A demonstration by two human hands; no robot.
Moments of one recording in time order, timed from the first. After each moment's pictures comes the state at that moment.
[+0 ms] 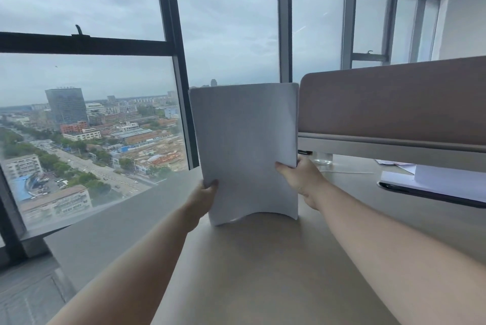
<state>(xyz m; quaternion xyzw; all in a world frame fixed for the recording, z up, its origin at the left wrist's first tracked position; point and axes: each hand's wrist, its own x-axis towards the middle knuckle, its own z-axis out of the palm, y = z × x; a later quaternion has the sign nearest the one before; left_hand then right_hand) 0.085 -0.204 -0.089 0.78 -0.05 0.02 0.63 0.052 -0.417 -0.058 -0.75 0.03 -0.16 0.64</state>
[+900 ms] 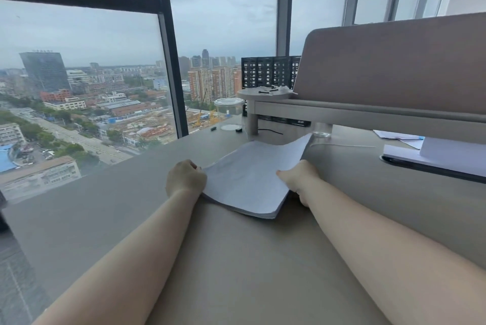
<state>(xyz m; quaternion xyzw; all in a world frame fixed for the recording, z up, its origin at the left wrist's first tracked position) 0.131 -0.203 -0.136 0.90 0.11 0.16 0.40 0.079 -0.418 -0.123 -0.82 0.20 -0.10 0.52</state>
